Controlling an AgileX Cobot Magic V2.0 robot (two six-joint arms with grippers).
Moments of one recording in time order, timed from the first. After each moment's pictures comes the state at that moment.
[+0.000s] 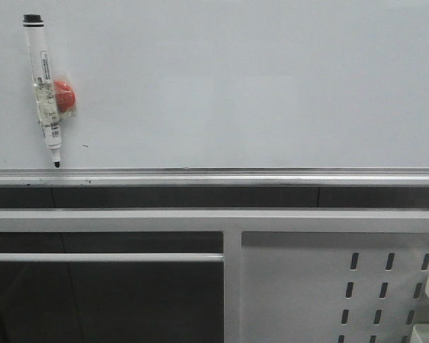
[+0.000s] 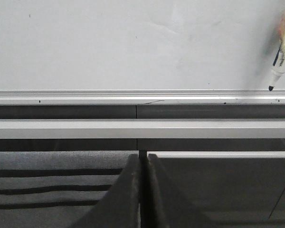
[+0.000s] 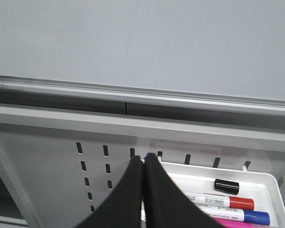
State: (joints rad) left arm -0.01 -0.01 0.00 -0.15 0.34 0.14; right arm 0.13 -0.01 0.01 -0.17 0.33 0.13
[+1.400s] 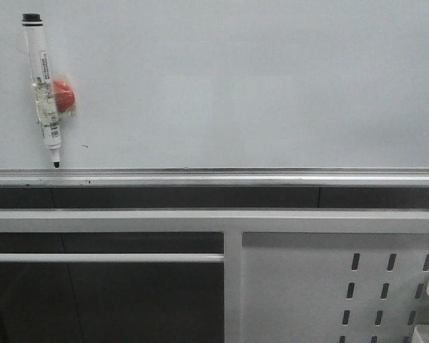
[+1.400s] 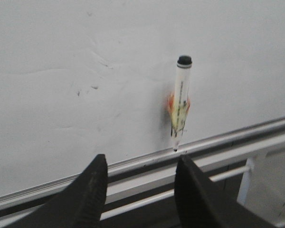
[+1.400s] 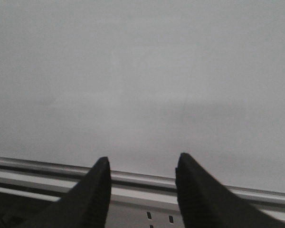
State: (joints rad) left arm -0.11 0.36 -0.35 -0.66 0.42 0.78; right arm 0.13 0.23 -0.44 0.24 0.48 -0.14
